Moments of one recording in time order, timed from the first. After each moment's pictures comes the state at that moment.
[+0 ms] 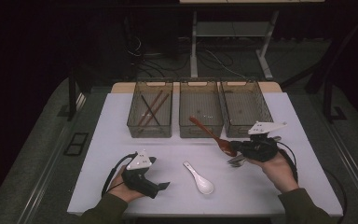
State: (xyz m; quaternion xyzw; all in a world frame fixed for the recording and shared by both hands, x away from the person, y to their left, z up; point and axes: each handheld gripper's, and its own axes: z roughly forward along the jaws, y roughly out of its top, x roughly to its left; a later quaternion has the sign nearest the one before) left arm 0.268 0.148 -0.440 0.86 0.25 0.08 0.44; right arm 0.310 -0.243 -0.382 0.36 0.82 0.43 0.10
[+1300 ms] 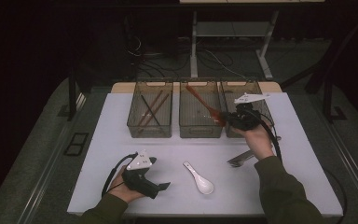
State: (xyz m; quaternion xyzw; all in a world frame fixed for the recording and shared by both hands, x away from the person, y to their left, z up) left arm 0.266 0.147 -0.440 0.85 0.25 0.08 0.45; right arm 0.390 -0.212 -0.361 0.41 0.79 0.43 0.16
